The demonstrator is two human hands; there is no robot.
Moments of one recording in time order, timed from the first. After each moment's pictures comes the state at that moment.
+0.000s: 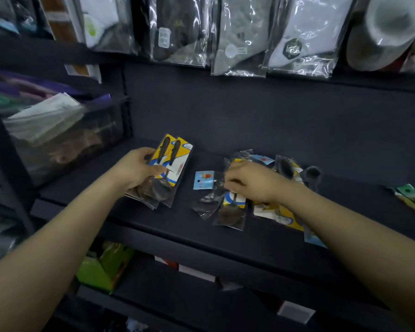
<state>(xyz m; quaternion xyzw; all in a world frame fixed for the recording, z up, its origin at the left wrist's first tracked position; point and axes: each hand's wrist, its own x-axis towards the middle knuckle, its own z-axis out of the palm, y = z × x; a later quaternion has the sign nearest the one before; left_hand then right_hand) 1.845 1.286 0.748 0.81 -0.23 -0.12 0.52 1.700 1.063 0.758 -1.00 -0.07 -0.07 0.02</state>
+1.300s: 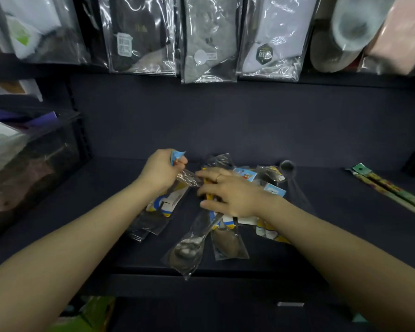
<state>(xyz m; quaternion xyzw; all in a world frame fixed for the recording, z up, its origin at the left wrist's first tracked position) 1.851 1.199 0.761 0.79 -0.39 -0.02 0.48 1.709 1.080 0.740 -1.00 0.02 -0.07 -0.01</state>
